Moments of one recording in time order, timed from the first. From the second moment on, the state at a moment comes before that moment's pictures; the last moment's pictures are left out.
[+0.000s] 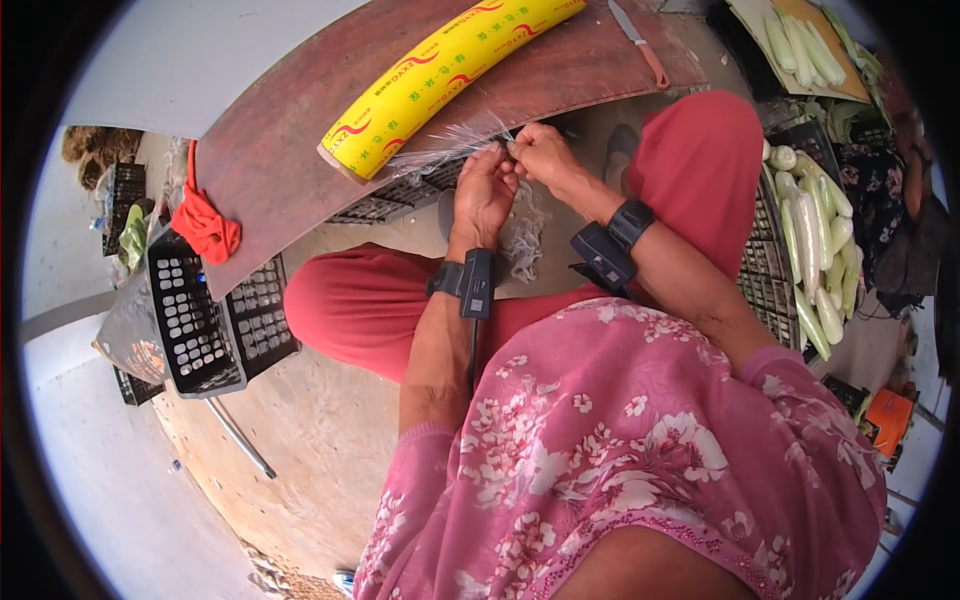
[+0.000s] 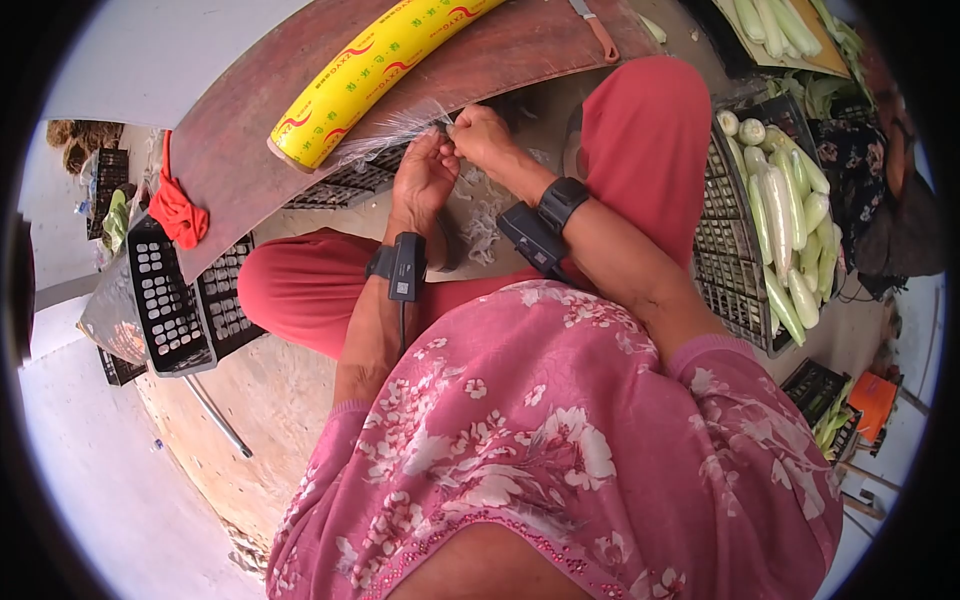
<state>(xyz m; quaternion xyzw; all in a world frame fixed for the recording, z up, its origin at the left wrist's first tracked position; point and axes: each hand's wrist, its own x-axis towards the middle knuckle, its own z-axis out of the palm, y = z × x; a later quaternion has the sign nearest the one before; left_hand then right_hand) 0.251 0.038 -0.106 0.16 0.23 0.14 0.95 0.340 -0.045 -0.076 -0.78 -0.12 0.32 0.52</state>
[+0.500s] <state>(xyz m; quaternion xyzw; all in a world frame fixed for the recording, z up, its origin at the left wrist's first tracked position) 0.231 0.051 -0.105 -0.01 0.28 0.25 0.93 0.343 -0.046 -0.078 -0.79 -0.13 0.33 0.50</state>
